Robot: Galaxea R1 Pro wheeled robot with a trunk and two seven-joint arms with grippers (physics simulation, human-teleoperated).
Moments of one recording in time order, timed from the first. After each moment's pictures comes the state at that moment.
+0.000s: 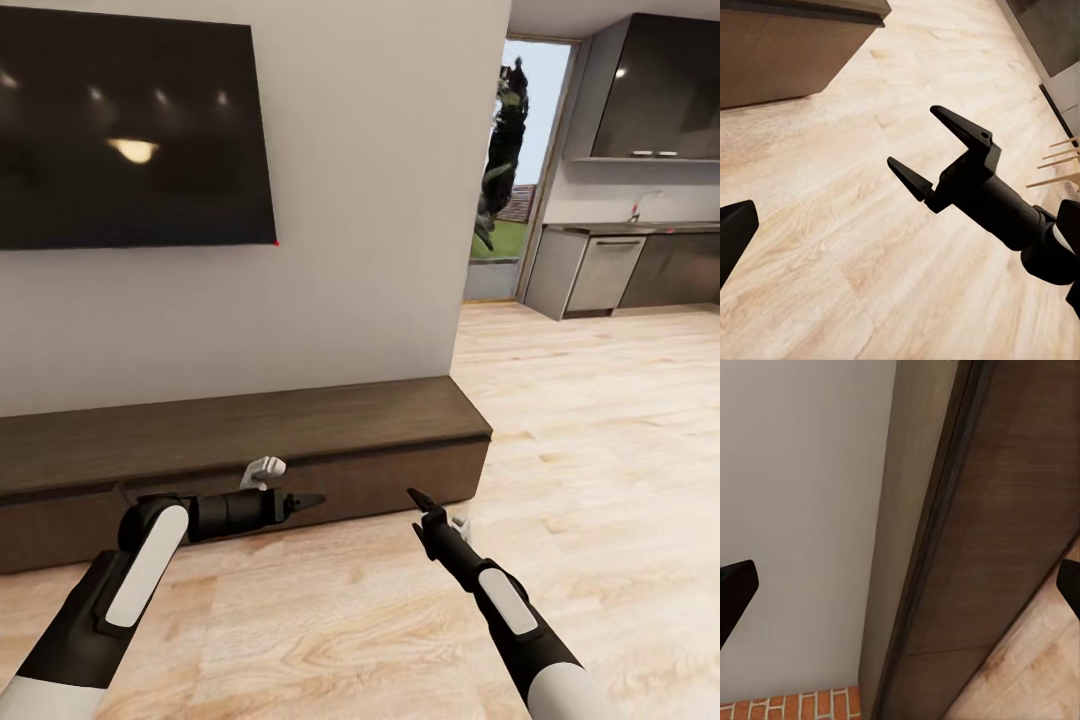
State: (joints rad) left arm -0.49 0.17 -0.14 -1.48 0.70 1.05 -0.37; right arm -0.55 0.06 -0.03 -0.64 -1.17 0.35 0.39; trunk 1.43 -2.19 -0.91
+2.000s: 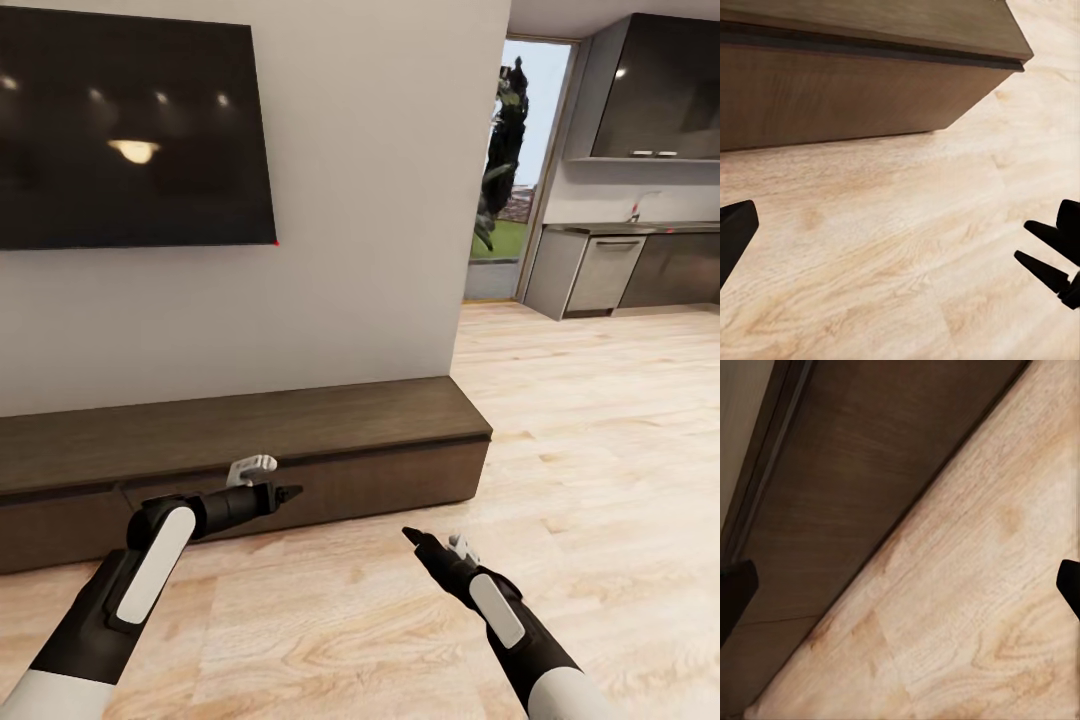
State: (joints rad) left arm -0.50 0.15 -0.14 -1.42 0.69 0.90 -0.03; right arm -0.54 0.05 0.05 -0.65 -0.90 0.31 0.09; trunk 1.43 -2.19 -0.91
